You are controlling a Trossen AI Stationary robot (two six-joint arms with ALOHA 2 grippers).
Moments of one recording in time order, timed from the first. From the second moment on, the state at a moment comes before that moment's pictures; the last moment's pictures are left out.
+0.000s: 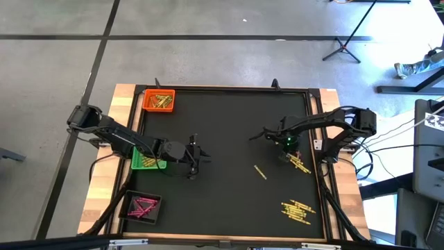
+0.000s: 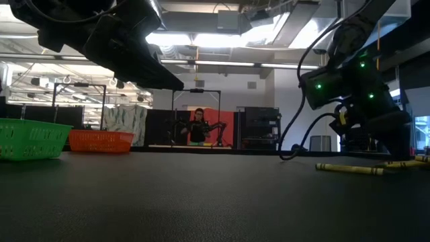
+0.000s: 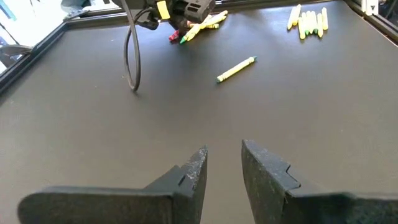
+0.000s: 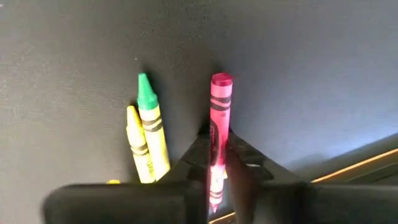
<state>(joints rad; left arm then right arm) -0.21 1.41 0.52 0.44 -0.25 -0.02 -0.25 1.57 0.71 -1.02 -0.02 0.33</state>
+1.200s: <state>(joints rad) -0.23 1.53 0.52 0.63 -0.28 -0.20 0.11 1.69 0.64 0.92 -0.01 -0.13</state>
